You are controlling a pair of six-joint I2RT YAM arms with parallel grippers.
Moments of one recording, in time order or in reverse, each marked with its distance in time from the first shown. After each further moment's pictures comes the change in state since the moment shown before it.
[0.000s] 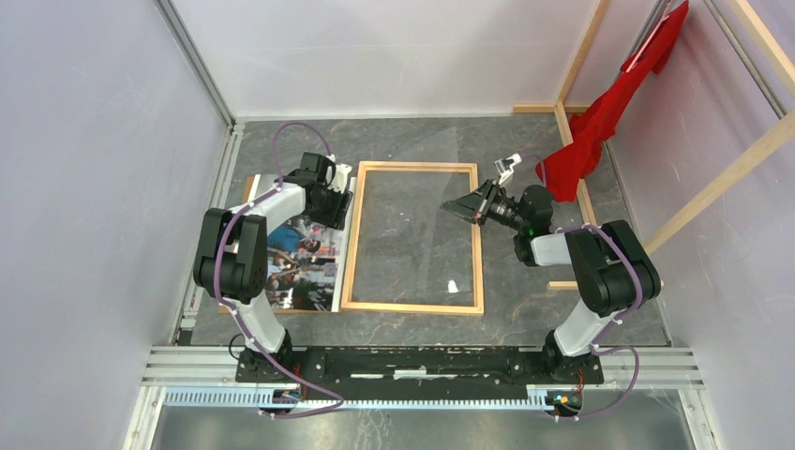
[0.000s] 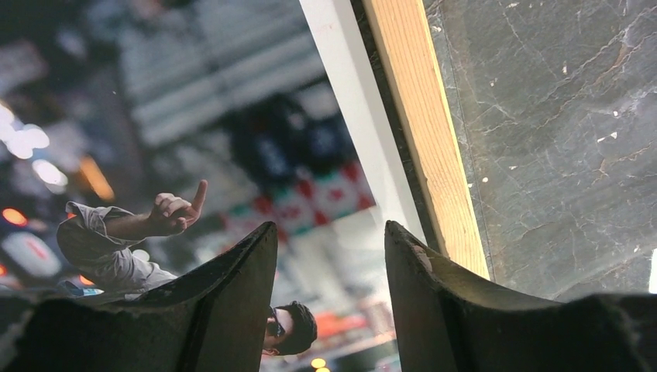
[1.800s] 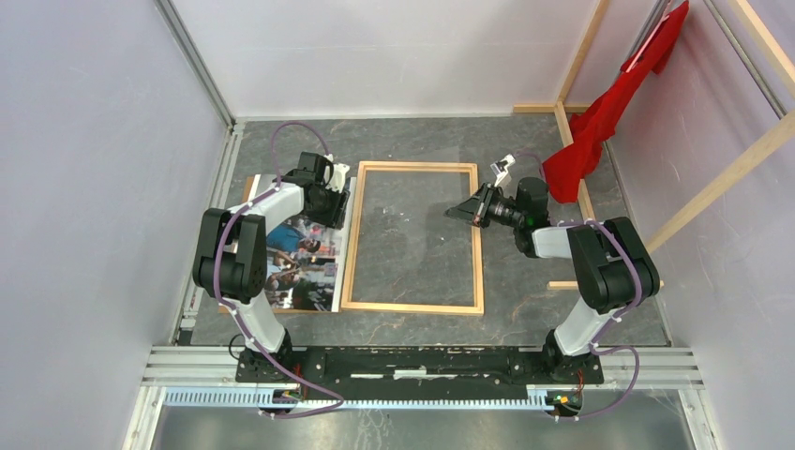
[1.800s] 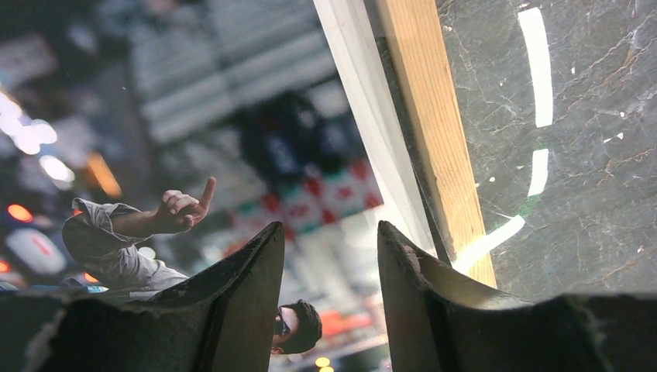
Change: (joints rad) left arm 0.012 0.000 0.000 -0.001 0.006 0.000; right arm -0.024 0.017 0.077 -0.336 -0.008 -0.292
